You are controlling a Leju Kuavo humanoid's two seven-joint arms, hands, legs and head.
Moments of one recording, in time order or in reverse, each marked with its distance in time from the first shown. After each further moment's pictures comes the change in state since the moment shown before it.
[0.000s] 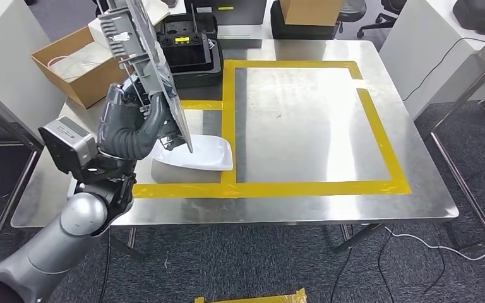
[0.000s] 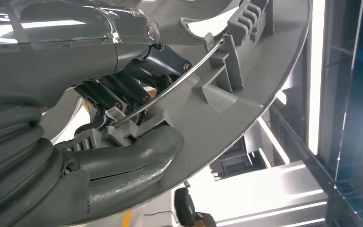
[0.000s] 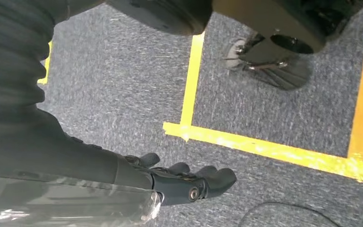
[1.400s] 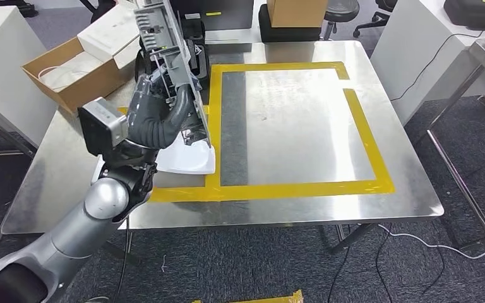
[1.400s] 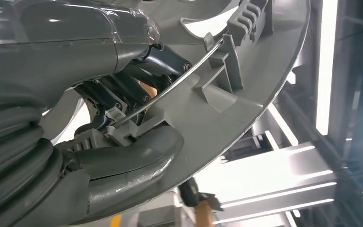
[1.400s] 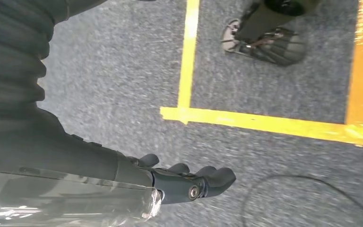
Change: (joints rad) left arm -0.120 -0.075 -0.057 0.148 0.031 -0.036 0.008; right arm 0.001 -0.015 -0.003 0.000 -0.036 -0.028 -0.061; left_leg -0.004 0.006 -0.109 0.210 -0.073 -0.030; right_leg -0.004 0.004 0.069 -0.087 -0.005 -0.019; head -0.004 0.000
